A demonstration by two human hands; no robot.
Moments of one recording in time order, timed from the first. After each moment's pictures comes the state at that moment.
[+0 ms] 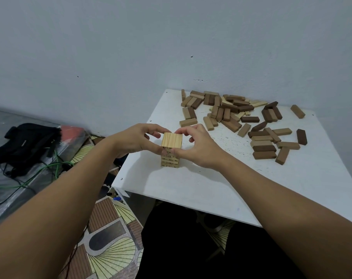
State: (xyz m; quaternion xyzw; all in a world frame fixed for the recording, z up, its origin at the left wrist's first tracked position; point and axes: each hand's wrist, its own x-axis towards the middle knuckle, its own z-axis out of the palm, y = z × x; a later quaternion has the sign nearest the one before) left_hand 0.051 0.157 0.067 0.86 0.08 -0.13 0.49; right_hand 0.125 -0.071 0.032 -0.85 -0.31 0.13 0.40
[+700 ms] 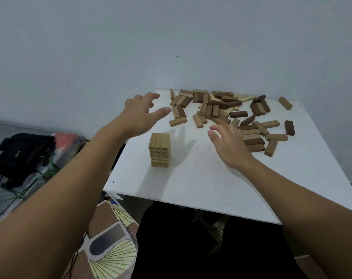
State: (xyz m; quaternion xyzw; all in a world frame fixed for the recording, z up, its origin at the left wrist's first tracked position) left_hand 0.080 0.109 0.117 0.95 0.11 0.03 0.29; right_hand 0.153 -0.159 0.012 -0.92 -0.18 0.02 0.35
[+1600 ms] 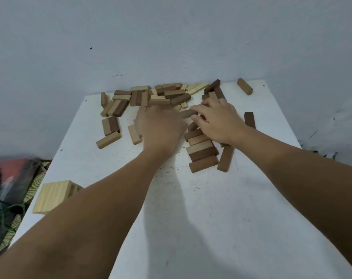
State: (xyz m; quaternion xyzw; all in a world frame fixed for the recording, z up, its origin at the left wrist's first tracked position) left_hand 0.281 -0.088 -0.033 0.98 0.10 0.11 0.16; right_hand 0.328 -0.272 -0.003 -0.96 -0.23 0.00 0.16
